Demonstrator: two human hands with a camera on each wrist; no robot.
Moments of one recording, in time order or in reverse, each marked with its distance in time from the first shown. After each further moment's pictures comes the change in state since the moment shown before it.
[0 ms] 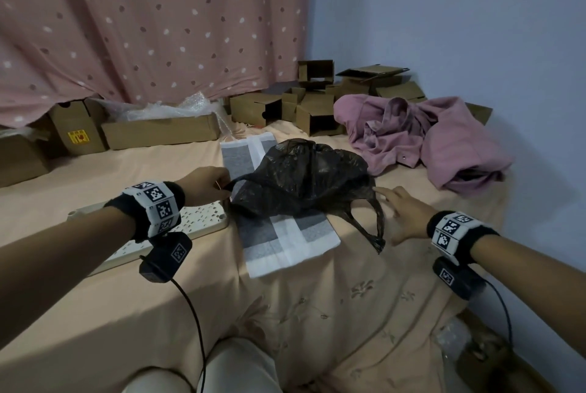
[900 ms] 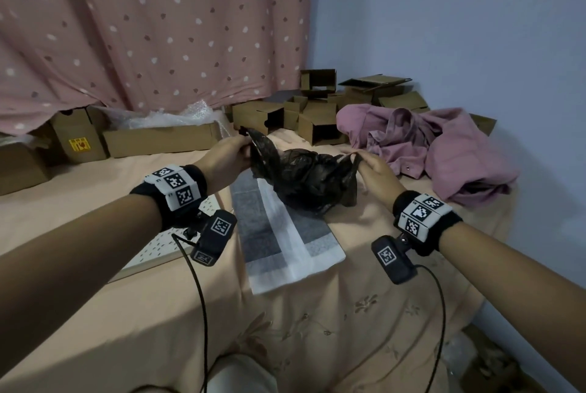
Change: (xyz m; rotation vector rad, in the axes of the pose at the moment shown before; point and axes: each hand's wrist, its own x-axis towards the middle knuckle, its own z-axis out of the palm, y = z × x) left_hand 0.023 0.050 -0.035 -1.330 0.066 -0.017; right_hand 0.045 -0.094 -0.051 0.829 0.524 -0.188
